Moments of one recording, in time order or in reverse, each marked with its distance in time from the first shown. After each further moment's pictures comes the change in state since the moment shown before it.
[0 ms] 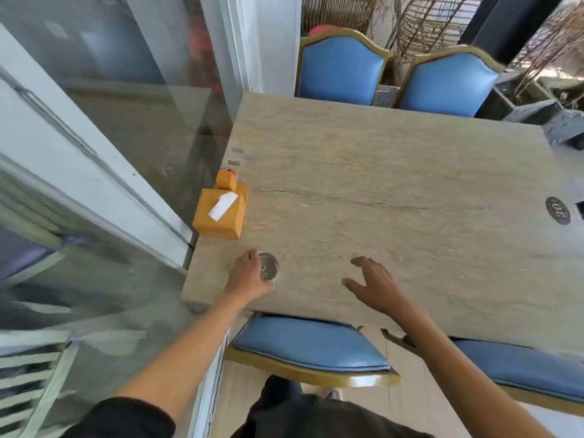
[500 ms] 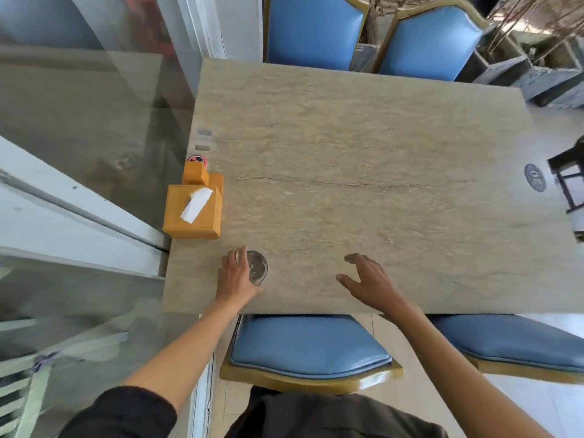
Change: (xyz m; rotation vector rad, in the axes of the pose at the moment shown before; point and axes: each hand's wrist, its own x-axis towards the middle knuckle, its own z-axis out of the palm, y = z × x) left_hand 0.048 -0.026 0.039 0.059 0.045 0.026; right_hand 0.023 -0.002 0.013 0.069 -0.020 0.170
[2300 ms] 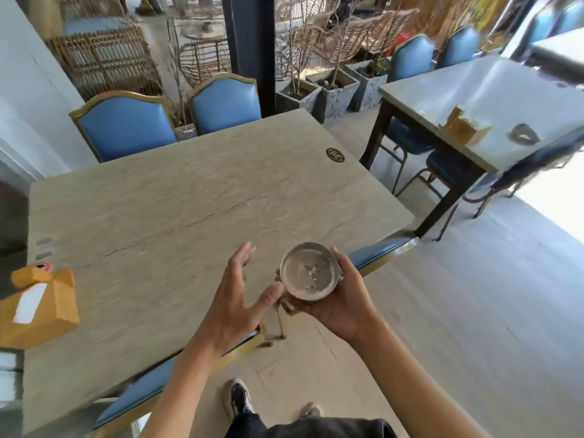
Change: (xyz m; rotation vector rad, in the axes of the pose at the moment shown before) left_hand -0.254 0.313 -0.047 -0.557 -0.135 0.744; right_hand -0.258 0.187 -0.046 2.105 0.057 -0.095
